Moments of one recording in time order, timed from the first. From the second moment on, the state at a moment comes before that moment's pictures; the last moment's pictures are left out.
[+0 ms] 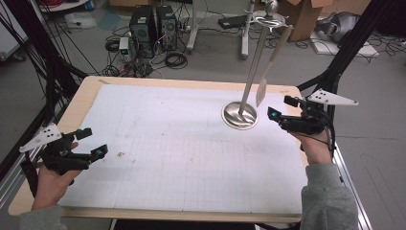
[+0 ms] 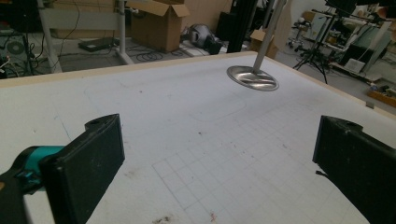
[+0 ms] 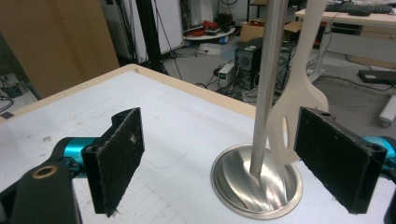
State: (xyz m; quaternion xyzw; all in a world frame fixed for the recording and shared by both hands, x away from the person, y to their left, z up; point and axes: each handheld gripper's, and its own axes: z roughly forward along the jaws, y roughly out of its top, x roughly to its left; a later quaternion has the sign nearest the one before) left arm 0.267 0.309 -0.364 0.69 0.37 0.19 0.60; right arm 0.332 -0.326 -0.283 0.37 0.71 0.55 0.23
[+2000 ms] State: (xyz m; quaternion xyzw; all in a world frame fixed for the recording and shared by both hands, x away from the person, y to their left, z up) left arm 0.264 0.302 -0.365 0.69 0.36 0.20 0.59; right arm 0.250 -0.331 -0.362 0.35 0.70 0.57 0.26
